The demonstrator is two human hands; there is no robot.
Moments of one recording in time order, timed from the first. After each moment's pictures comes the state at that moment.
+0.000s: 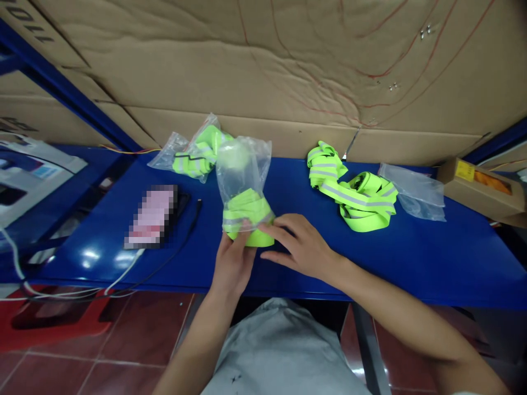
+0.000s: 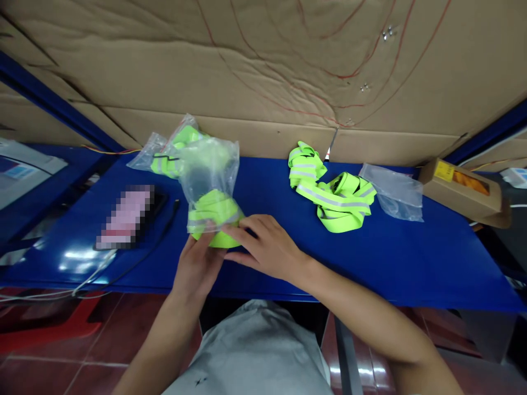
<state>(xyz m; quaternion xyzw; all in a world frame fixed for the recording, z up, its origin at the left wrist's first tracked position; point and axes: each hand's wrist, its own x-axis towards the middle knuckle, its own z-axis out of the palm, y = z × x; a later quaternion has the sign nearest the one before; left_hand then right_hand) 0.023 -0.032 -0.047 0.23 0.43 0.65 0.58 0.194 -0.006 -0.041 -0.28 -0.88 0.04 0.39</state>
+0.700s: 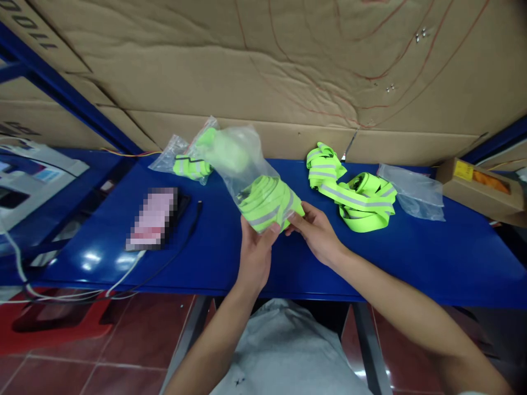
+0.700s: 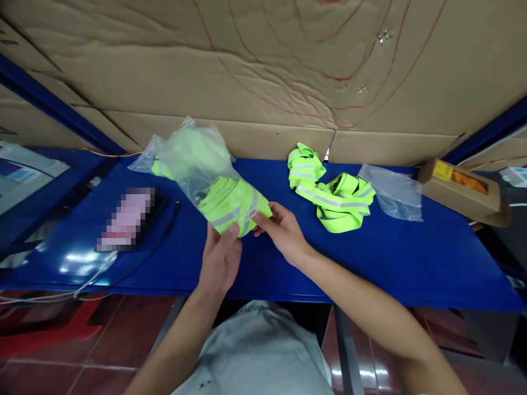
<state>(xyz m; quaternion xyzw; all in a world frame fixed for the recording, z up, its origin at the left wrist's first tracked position) 0.055 -0.024 -0.045 0.33 0.38 0.67 0.55 0.198 0.014 -0.035 -0.38 -0.47 0.63 0.49</state>
